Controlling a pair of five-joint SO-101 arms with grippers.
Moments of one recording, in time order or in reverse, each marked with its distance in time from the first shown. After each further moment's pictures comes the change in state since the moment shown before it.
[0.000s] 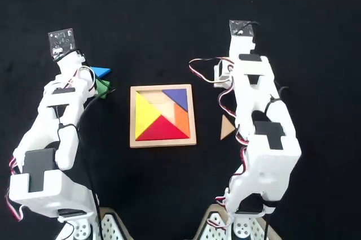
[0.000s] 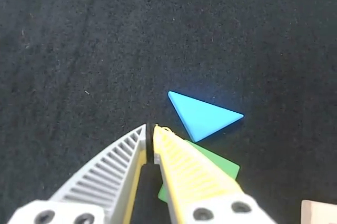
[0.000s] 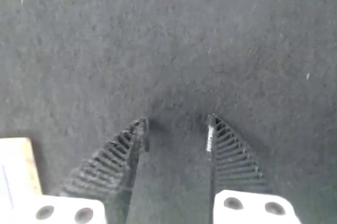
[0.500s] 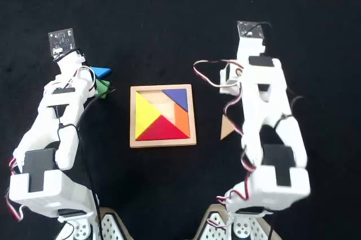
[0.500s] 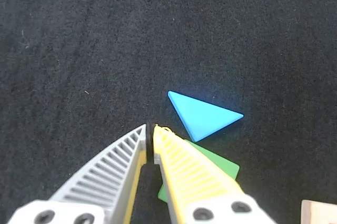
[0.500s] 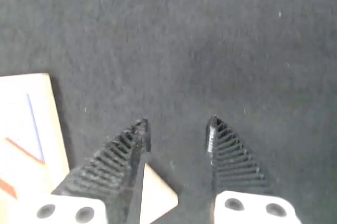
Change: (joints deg) left arm 0.0 0.0 0.0 0.0 0.0; right arm 1.2 -18.0 10.6 9.5 0.0
